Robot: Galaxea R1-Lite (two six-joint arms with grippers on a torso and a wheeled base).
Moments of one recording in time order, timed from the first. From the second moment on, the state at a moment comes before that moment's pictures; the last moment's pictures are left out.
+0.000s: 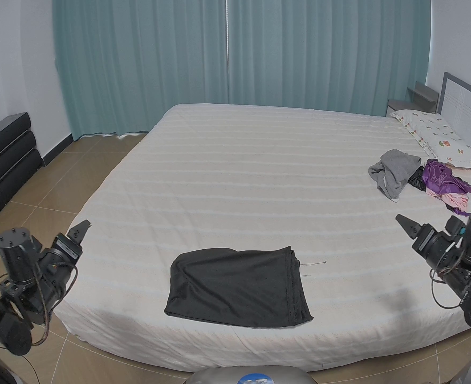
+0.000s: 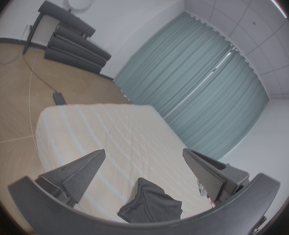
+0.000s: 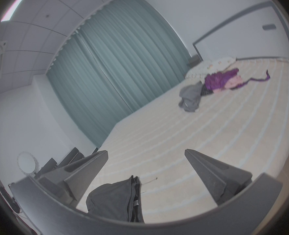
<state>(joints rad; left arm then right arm) -0.11 1.71 -0.10 -1.35 0.20 -0.88 0.08 1.77 -0.14 -1.43 0.00 0.60</state>
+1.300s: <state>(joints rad) -0.02 0.10 -0.29 0.02 0.28 0.00 0.01 0.12 -0.17 -0.01 0.05 -0.08</state>
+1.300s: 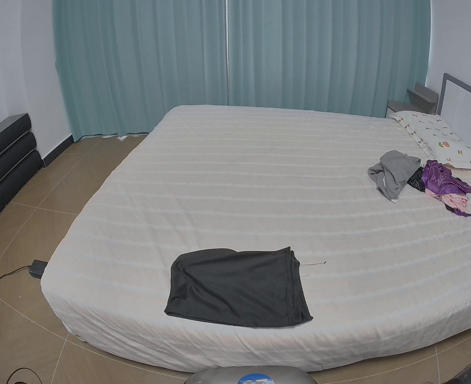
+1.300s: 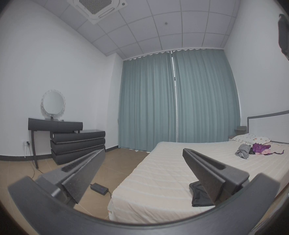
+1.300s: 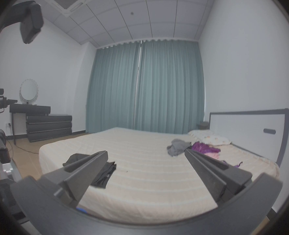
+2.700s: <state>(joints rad) 0.00 0.01 -0.02 -0.05 0.08 0.01 0.00 0.01 -0.02 0.00 -0.01 -0.01</state>
